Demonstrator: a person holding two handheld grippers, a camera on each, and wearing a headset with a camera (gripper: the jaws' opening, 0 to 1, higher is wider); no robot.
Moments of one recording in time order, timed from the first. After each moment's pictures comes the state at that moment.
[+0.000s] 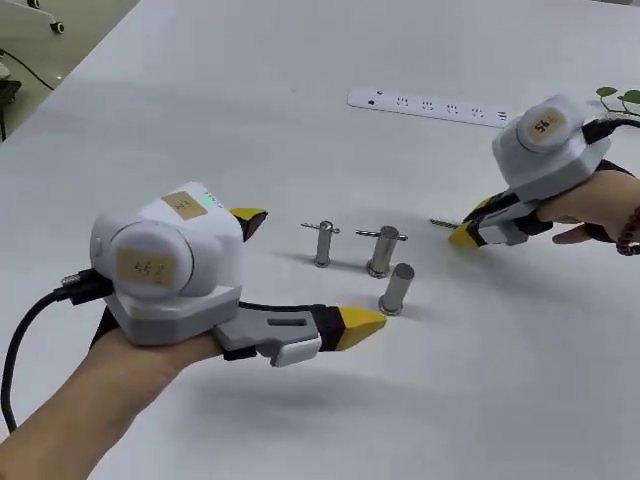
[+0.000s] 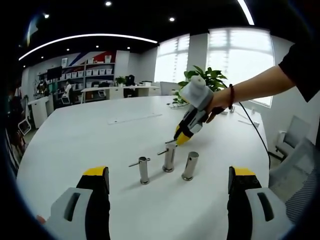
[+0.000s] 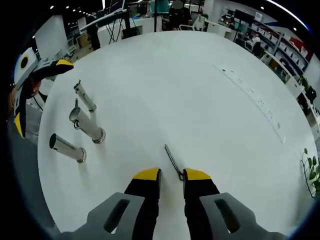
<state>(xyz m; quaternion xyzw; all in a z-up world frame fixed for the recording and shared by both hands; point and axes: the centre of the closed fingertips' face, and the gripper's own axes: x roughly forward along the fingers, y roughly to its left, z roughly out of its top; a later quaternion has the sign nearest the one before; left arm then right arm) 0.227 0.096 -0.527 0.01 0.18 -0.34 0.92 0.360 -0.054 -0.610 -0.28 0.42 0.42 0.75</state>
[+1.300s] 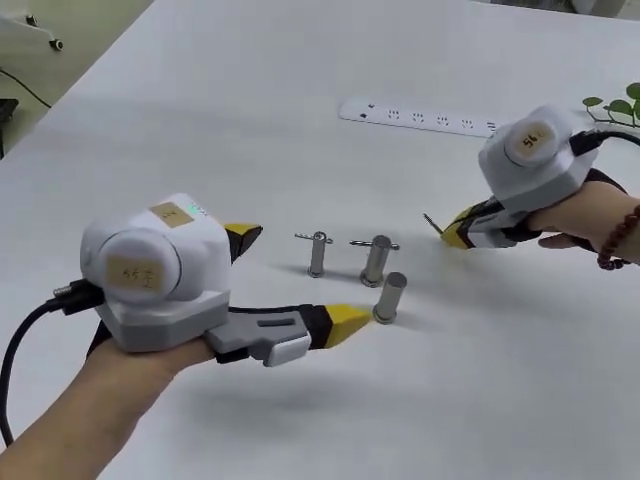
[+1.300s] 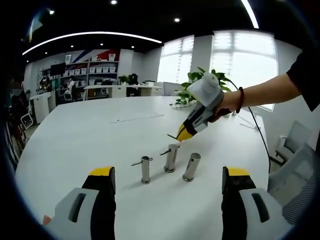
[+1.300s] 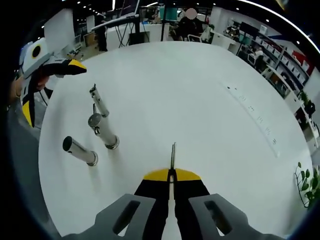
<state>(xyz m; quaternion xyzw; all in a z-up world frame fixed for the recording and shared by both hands) 0.228 0.101 -0.525 -0.01 0.19 -0.33 0.92 0.336 -0.035 -0.582 -0.30 0.37 0.44 0.76</state>
